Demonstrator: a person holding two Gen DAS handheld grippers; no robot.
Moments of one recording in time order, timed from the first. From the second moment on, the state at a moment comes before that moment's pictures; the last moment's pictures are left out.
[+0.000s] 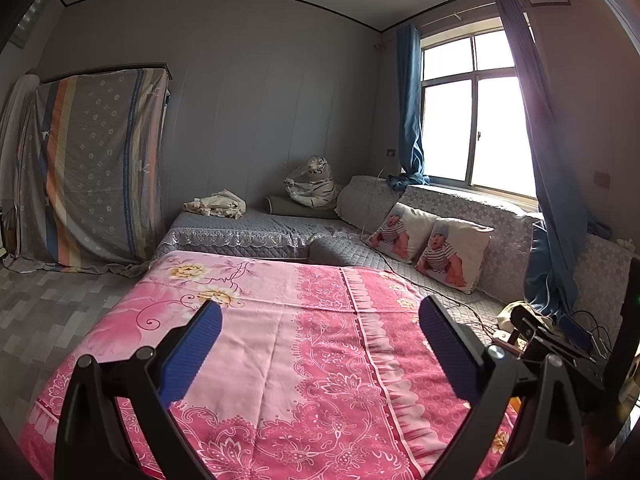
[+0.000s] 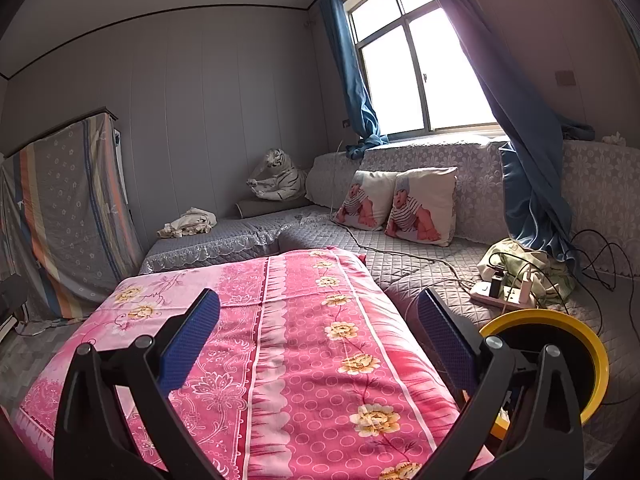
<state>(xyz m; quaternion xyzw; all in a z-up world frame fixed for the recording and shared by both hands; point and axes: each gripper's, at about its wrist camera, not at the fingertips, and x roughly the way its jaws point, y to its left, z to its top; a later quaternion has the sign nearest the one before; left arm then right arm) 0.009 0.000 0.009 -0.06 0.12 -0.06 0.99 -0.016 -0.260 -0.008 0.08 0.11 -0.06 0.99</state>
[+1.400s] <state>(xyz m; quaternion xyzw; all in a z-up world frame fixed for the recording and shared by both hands) 0.012 -0.003 0.005 -0.05 0.12 -0.08 0.99 -0.010 -0.262 -0.012 0.08 0.13 -0.06 0.99</state>
